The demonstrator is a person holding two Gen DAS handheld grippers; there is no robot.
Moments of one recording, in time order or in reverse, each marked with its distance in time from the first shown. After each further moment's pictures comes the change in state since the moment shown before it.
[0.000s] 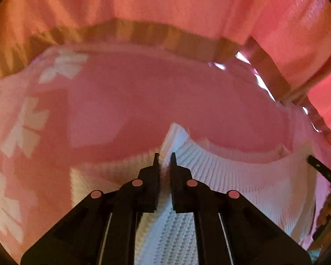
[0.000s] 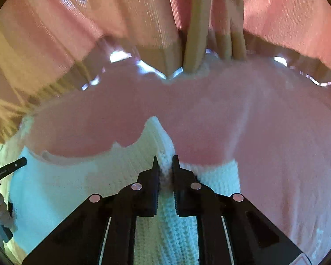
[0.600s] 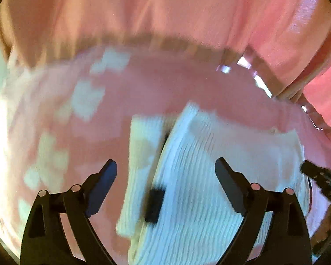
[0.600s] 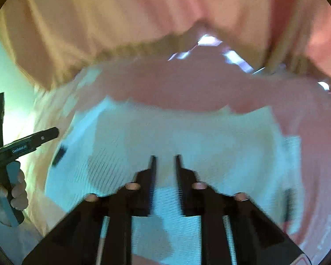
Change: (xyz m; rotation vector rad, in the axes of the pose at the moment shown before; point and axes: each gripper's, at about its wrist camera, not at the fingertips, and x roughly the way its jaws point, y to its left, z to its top) left arm -0.092 0.035 -0.072 -0.080 0.007 0.060; right arm -0.049 0.148 -0.068 -0.262 0.122 0.197
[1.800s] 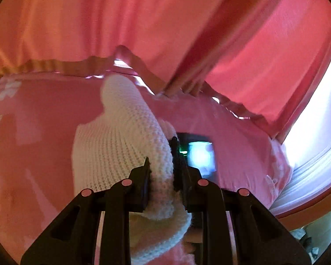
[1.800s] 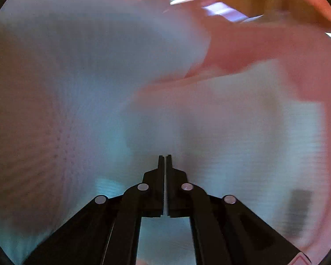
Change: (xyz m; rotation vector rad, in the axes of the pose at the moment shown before) left arm -0.060 -0.265 -0.017 0.199 -0.038 -0.402; right arm 0.009 -0.102 -0.001 0.208 0.159 0.048
